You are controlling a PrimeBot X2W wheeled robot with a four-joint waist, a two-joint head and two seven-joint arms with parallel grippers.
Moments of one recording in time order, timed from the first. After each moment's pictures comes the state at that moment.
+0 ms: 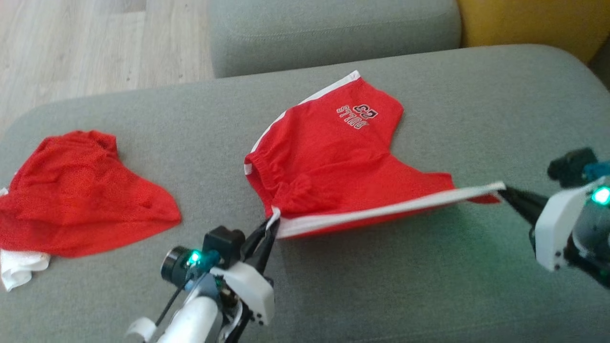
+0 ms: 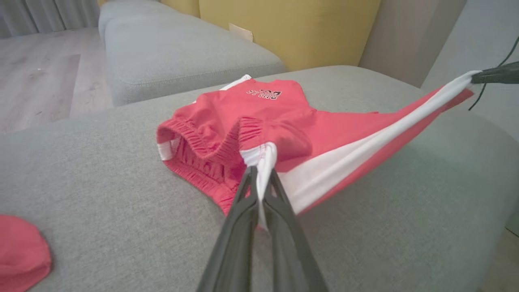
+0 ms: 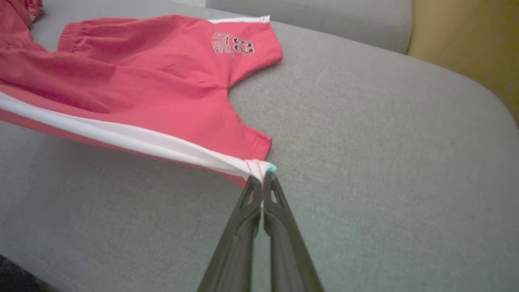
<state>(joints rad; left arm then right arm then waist) -0.20 0.08 -0.53 0.43 -0.23 -0.04 -0.16 -0.41 -0.79 0.74 0.29 0.81 0.13 0.31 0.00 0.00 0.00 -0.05</state>
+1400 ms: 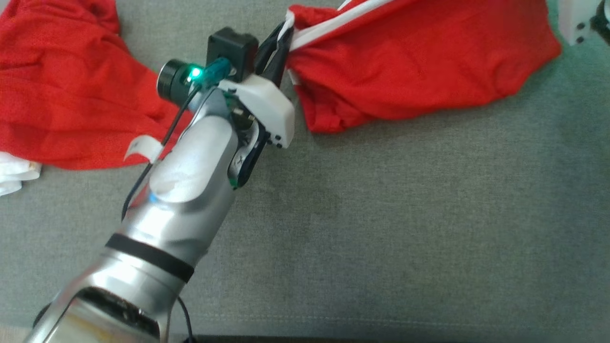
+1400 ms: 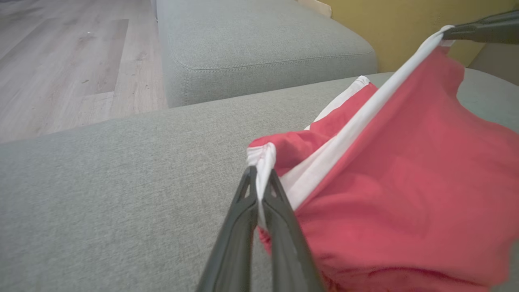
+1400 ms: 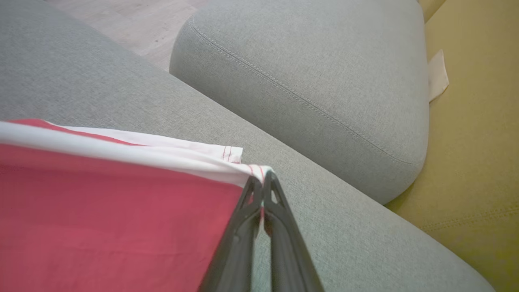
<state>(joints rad) -0.89 0.03 -0.68 0.72 -0.42 0.05 -0.17 -1.28 -0.56 0.94 0.85 0.56 0.13 0.18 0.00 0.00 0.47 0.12</state>
